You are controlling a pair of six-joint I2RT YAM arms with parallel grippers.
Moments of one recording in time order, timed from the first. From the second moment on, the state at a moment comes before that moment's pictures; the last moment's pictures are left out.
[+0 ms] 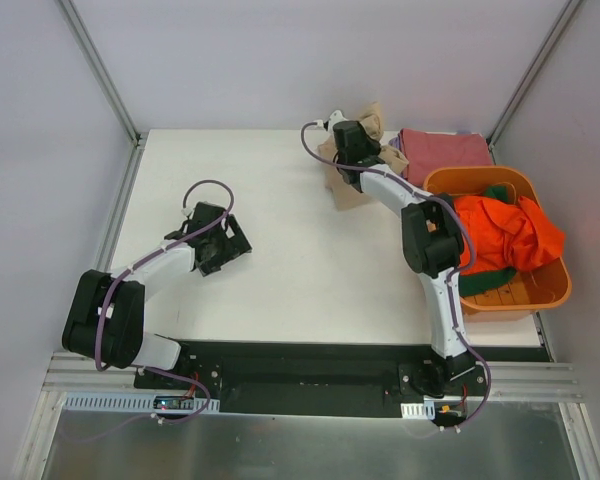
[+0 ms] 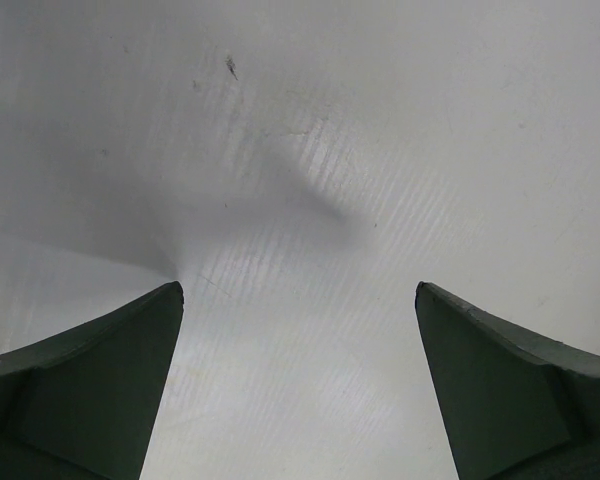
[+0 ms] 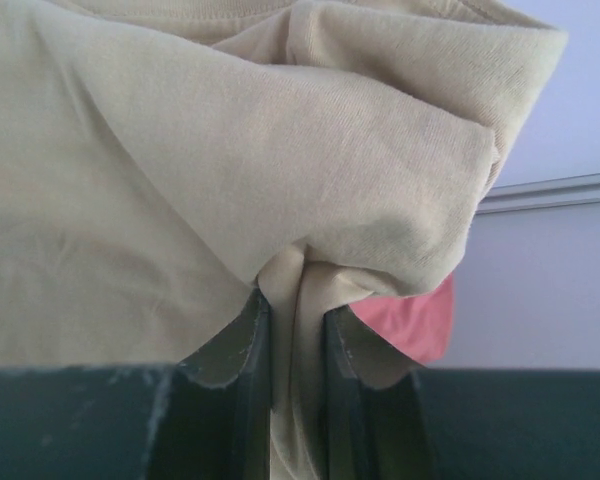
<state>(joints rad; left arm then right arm) -0.28 1.40 0.71 -0.32 -0.03 -0.78 0.48 2.27 1.86 -0.07 0.72 -0.62</state>
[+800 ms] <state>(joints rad) -0.28 1.34 0.71 -0.32 -0.09 -0.78 0.33 2.29 2.03 -0.07 0.74 -0.80</state>
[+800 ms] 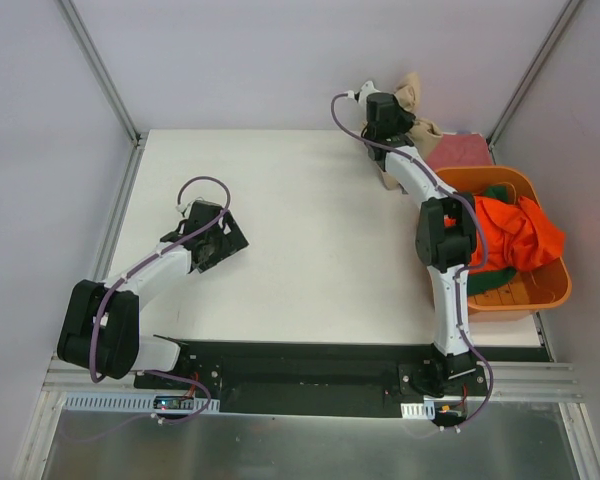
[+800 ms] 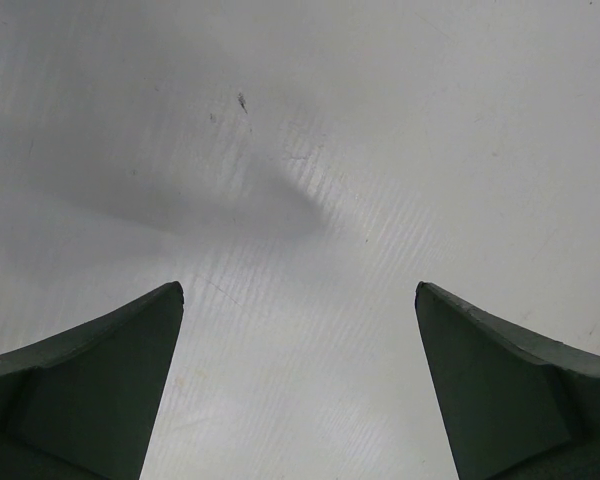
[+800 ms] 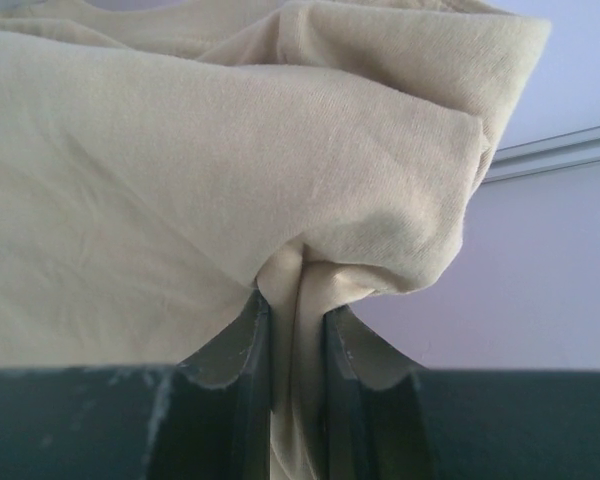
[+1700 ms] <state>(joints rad) -0.28 1.34 0.71 -0.32 -0.09 -0.75 0.22 2.19 2.12 -0.22 0.71 -0.68</state>
